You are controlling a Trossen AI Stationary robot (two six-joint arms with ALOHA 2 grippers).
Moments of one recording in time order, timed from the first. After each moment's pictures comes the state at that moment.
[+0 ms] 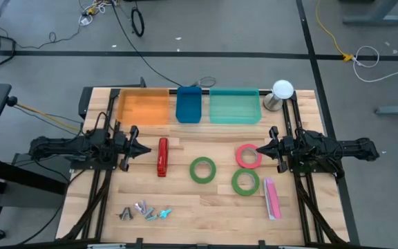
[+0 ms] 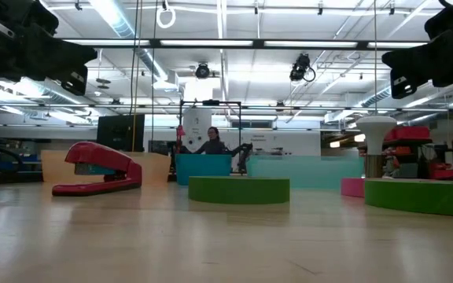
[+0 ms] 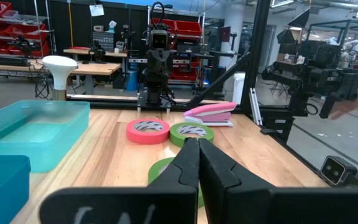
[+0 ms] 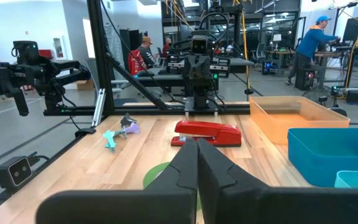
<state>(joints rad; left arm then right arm) 0.00 0.01 0.01 0.06 0.09 -0.09 0.04 0.00 0.02 0.03 -0.07 0.03</state>
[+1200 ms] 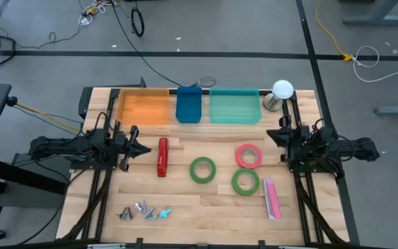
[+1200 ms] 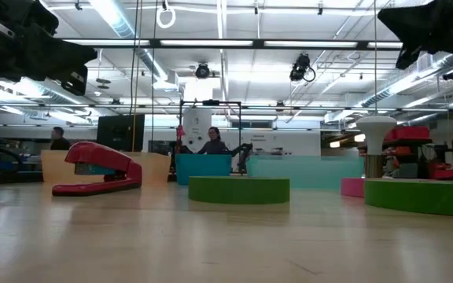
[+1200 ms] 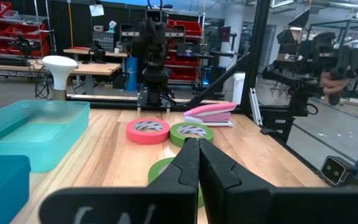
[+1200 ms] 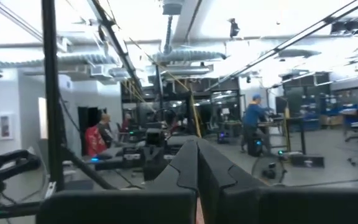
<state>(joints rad) 0.00 0.01 0.01 0.06 0.09 -0.09 0.04 0.01 0.08 0.31 0.15 -0.01</state>
